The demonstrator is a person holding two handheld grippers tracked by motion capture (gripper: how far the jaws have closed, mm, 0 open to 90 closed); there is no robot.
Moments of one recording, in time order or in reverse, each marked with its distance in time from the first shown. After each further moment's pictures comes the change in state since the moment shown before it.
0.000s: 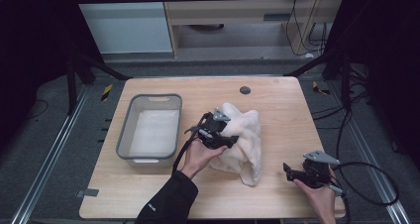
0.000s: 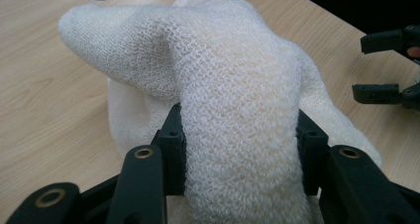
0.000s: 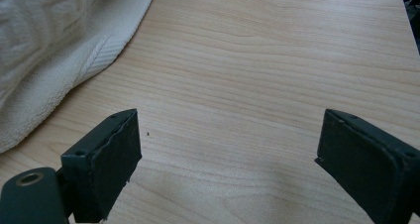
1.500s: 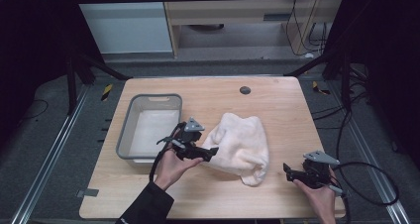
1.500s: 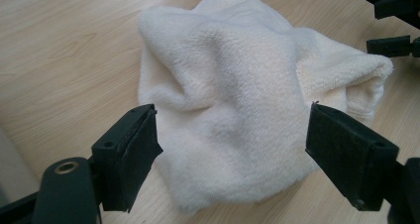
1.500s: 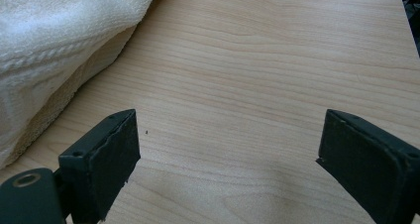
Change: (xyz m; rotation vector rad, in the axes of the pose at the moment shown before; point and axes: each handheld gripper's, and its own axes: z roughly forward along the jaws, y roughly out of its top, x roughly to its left) left arm 0.028 -0.051 -0.055 -0.018 0.028 -0.015; right arm 0.000 0.000 0.000 0.003 -0.003 0.002
